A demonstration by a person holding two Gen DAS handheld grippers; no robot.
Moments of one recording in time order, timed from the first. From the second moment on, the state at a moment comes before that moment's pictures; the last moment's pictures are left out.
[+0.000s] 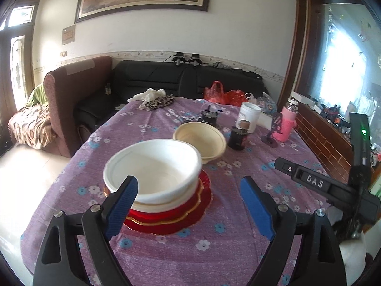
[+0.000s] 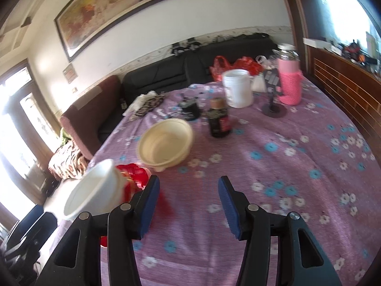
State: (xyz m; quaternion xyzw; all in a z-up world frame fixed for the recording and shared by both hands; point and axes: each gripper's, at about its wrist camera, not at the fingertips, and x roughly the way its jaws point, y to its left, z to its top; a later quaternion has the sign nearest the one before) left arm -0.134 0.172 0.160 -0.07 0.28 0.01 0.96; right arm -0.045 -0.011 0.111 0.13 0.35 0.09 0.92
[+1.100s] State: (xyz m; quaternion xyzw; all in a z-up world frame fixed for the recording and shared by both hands) left arm -0.109 0.221 0.134 -0.15 0.30 0.01 0.94; right arm 0.169 0.034 0.006 0.23 0.51 0.10 0.82
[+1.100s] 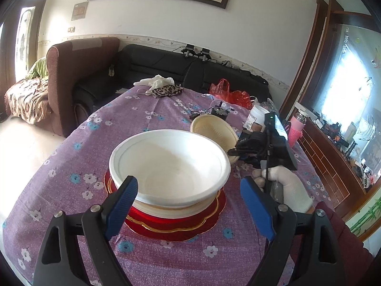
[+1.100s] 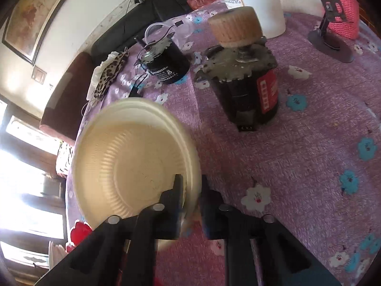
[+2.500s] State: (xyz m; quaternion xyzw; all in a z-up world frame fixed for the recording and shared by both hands) left arm -0.021 0.087 0.106 -0.07 0.42 -0.07 0.90; right arm -0.010 -0.098 0.020 0.24 0.49 0.10 0.83
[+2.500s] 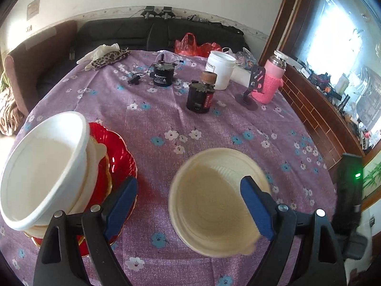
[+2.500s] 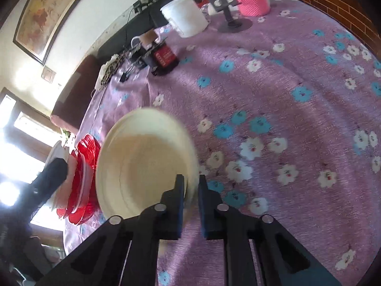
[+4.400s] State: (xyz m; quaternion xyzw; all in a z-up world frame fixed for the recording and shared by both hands) left arm -0.109 0.225 0.192 -0.14 0.30 0.01 0.94; right arm -0.058 0.066 0.171 0.11 0.36 0.20 0.90
